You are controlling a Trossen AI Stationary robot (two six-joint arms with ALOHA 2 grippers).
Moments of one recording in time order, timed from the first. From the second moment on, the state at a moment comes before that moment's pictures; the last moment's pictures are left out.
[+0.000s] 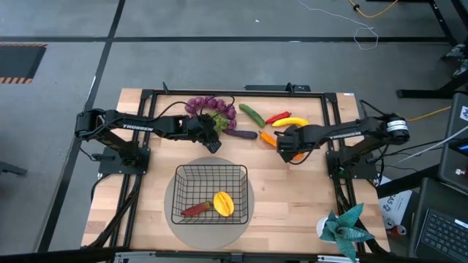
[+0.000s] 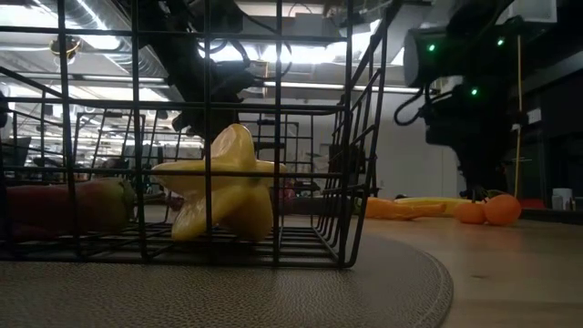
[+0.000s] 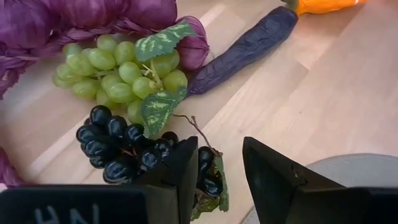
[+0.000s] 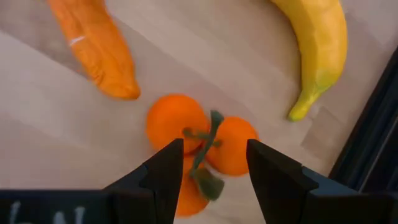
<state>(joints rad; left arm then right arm) 0.18 1.42 0.85 -0.25 -0.28 -0.51 -0.05 1.45 0.84 -1.03 0.37 0.95</state>
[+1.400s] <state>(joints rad) 0.18 1.42 0.85 -0.26 -0.28 -0.51 0.19 1.56 1.53 -1.13 0.23 0.51</state>
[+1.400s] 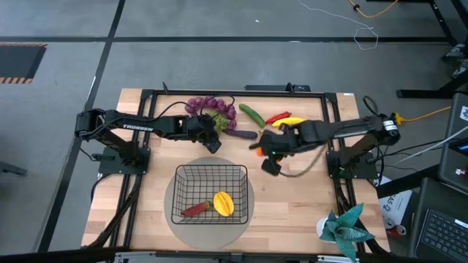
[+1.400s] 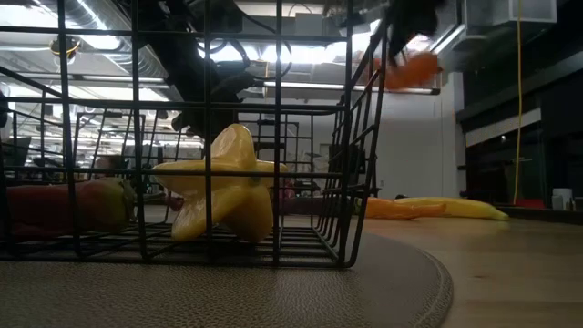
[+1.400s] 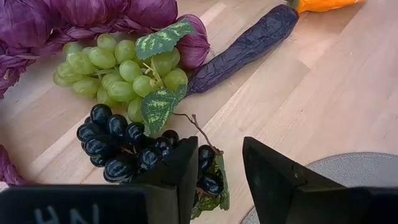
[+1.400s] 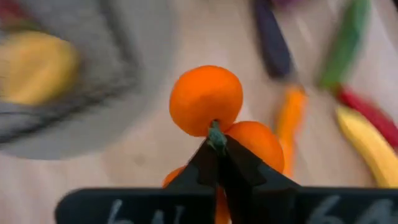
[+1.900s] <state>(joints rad) 0.18 1.42 0.85 -0.26 -0.28 -0.51 0.47 1.61 1.66 -0.69 0.33 0.22</state>
